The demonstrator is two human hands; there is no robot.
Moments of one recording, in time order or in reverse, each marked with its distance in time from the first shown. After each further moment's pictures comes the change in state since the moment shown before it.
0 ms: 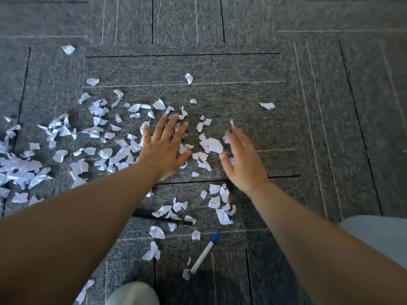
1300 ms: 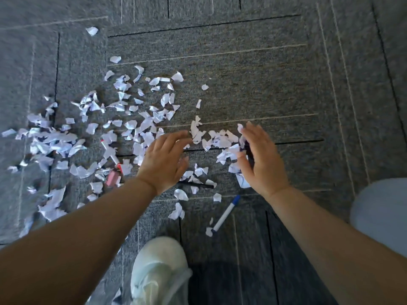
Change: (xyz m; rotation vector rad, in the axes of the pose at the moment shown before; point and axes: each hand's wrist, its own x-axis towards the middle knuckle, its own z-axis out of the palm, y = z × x) left_hand -0.107 -0.008 0.016 -0.182 0.158 0.120; right_hand -0.078 -0.028 0.012 0.232 0.134 -0.046
